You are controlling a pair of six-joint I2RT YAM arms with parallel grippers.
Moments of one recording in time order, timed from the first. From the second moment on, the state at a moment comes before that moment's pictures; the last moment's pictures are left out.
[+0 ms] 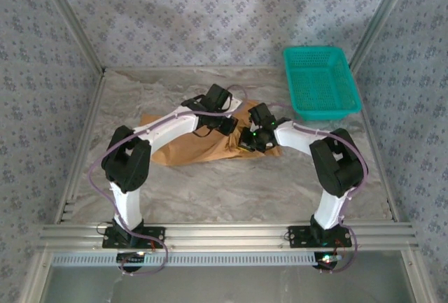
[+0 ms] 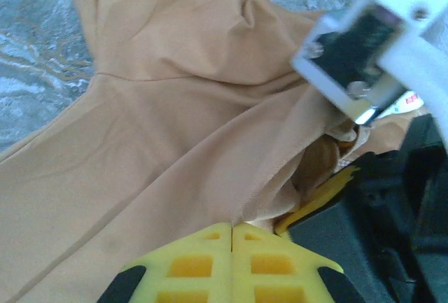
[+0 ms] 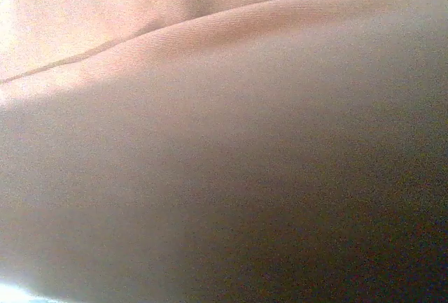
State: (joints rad) left arm -0.68 1.90 1.50 -0.56 0.18 -0.10; right arm 0.52 1.77 1.06 -0.35 -0.32 0.78
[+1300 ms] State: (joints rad) left arm -0.67 1.54 0.98 -0.37 0.15 -0.57; right arm 0.66 1.81 1.25 -0.59 -0.06 0.58
